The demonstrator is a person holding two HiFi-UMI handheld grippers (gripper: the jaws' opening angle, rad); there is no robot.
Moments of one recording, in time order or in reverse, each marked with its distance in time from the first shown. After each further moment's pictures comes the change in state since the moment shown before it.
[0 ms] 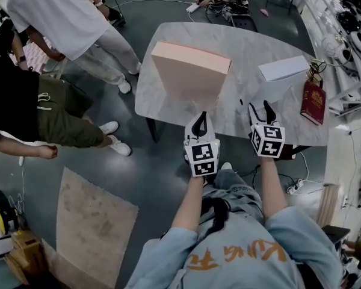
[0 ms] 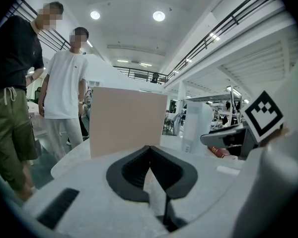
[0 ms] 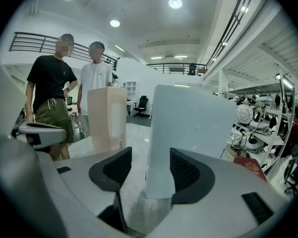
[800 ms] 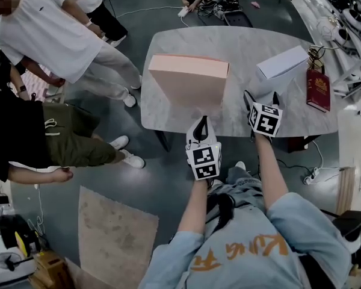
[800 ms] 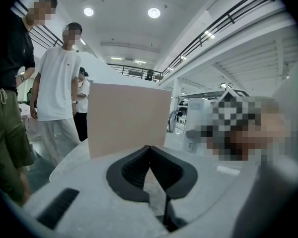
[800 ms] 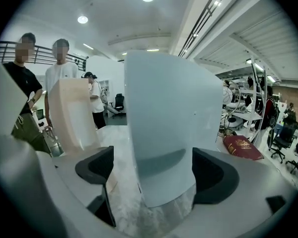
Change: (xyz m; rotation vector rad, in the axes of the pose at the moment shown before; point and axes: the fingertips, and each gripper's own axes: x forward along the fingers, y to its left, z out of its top) left arm 0.013 0.015 -0.002 0.037 0.027 -0.054; right arm 0.051 -0.030 -0.005 0.225 0.064 -0.233
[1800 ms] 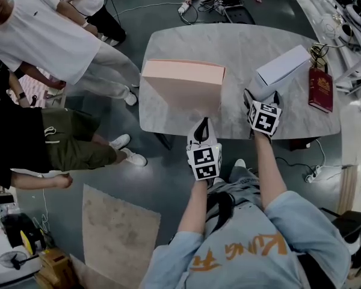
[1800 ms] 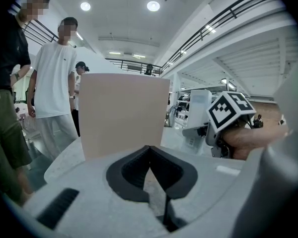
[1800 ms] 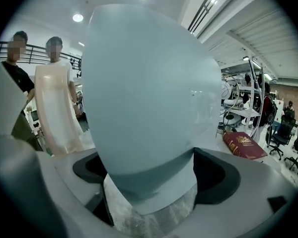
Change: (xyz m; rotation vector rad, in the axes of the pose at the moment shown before) left arm 0.023 -0.012 -0.011 0.004 0.059 -0.006; right arm 0.035 -0.022 -0.012 0.029 0.018 -0.029
